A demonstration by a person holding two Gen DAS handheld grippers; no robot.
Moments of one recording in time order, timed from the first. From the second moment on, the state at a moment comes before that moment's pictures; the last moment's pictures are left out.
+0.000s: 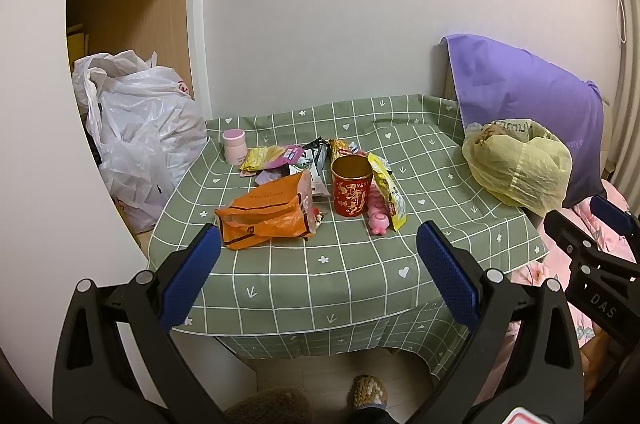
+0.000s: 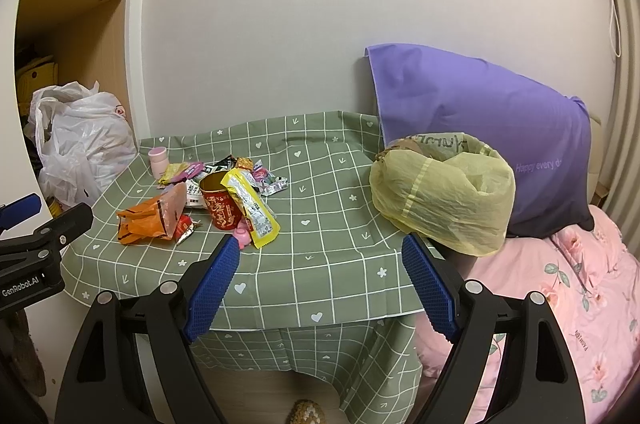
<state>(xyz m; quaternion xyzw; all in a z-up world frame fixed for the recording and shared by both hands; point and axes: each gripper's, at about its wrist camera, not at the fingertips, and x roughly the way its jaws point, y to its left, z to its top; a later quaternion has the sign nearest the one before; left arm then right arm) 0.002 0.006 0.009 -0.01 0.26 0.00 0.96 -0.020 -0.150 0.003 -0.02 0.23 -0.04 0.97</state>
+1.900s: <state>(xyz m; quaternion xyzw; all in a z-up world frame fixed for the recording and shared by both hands) 0.201 0.159 -0.140 -0.19 0.45 0.09 0.87 0.226 -0.139 -0.067 -0.06 0.36 0.17 0.91</state>
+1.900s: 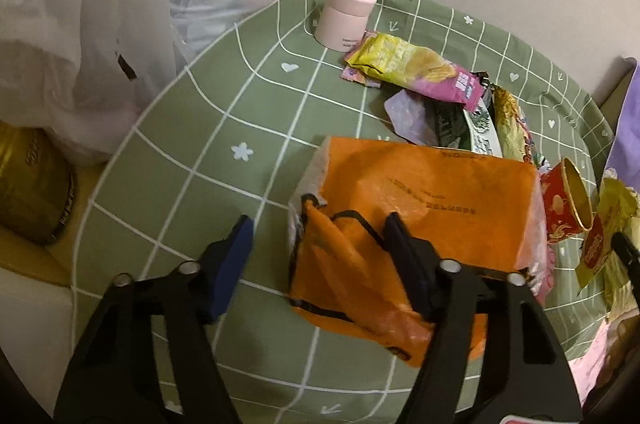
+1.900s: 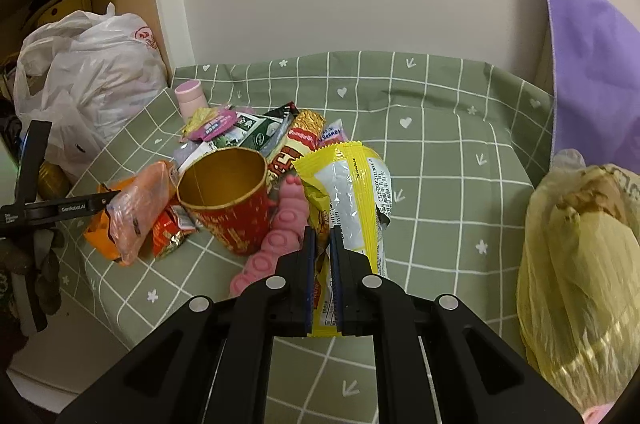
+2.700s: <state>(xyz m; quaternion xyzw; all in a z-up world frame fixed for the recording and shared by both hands) 0.241 0.030 0.078 -0.09 0.24 -0.11 0.96 0.163 -0.236 0.050 -0.03 0.23 0.10 0.97</state>
